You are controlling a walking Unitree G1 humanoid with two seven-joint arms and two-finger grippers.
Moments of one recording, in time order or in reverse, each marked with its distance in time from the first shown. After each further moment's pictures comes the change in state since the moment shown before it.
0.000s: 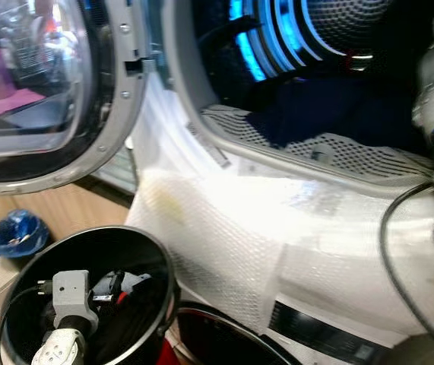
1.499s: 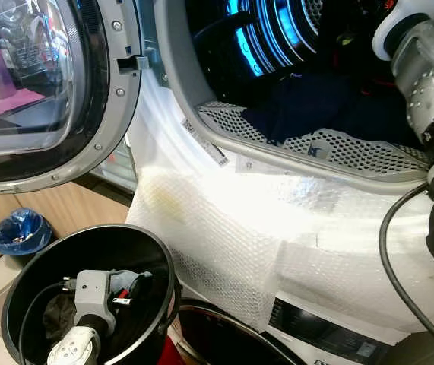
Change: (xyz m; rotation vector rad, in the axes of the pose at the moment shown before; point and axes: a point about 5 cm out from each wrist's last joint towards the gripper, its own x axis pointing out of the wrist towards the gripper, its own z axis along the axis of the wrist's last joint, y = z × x) left arm 0.004 -0.024 -0.007 0.000 0.055 -0.130; right arm -0.001 0.016 0.010 -0.288 0.163 0.473
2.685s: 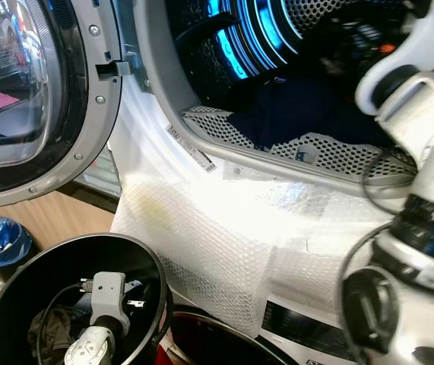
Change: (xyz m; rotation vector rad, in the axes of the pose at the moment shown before) left arm 0.008 -0.018 -0.010 -0.037 0.048 -0.032; right arm -0.081 0.071 -0.002 0.590 0.143 0.042
